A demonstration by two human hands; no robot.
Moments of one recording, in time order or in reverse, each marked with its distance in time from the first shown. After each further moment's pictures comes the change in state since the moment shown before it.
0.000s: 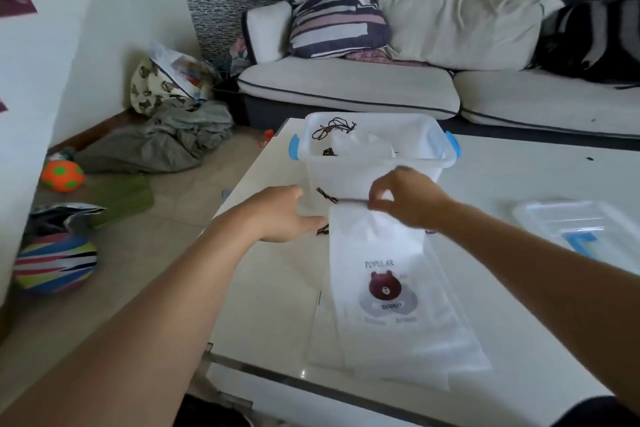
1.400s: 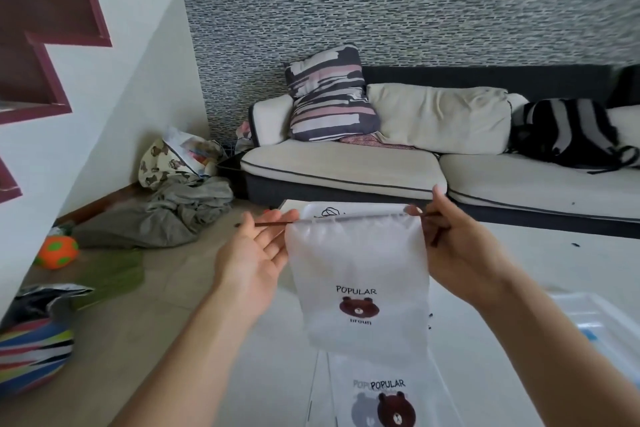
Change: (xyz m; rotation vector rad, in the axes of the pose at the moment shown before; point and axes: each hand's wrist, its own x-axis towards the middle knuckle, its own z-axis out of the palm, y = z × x) left_hand -0.006 0.034 -0.047 -1.859 0.413 0.050; right_hand -0.034 -0.019 -0.107 2.025 0.285 0.321
